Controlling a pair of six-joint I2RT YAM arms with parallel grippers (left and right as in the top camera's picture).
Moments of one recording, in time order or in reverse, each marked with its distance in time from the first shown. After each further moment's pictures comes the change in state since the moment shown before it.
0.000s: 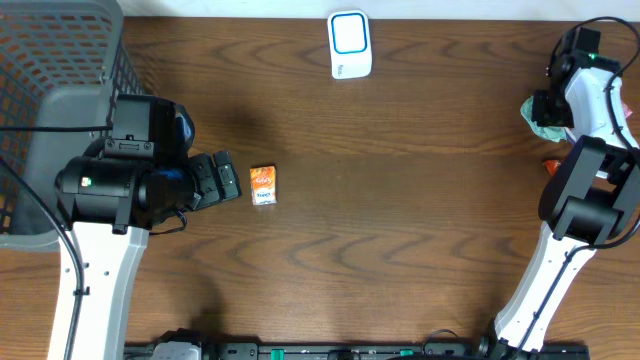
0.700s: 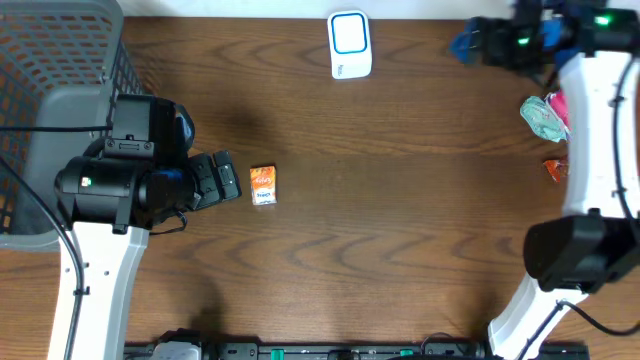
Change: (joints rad) left arm 0.000 0.000 0.000 0.000 0.000 0.000; right arm 0.256 -0.387 0.131 -0.205 -0.705 0.156
